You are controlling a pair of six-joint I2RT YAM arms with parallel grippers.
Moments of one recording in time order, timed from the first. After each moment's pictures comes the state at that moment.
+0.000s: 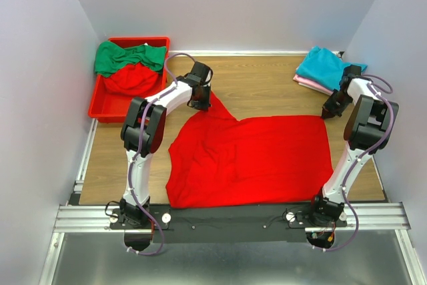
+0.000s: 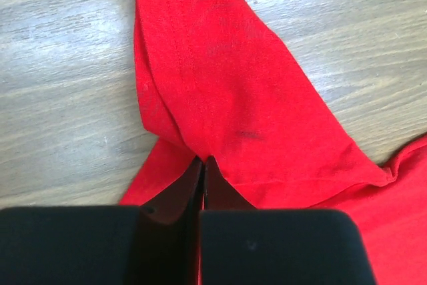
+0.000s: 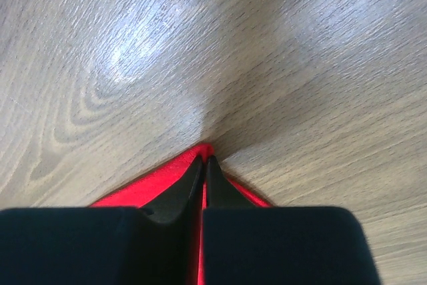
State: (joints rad) left arm -0.43 2.13 1.62 -0.53 0.09 -0.35; right arm -0.31 2.10 1.56 -0.80 -0.04 0.42
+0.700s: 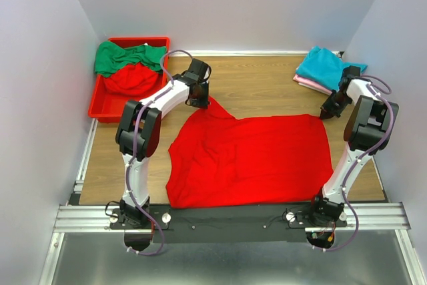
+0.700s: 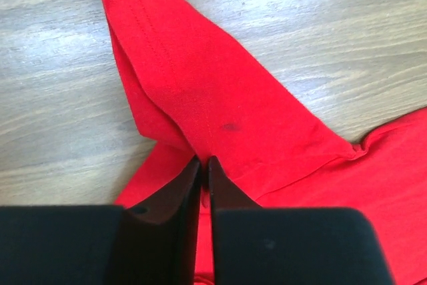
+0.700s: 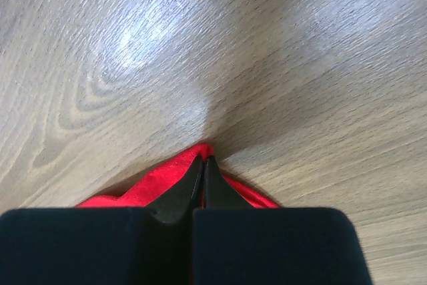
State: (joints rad) left arm -0.43 2.05 1.61 -0.55 0.08 -0.37; right arm -0.31 2.08 1.53 -0.79 -0.07 0.41
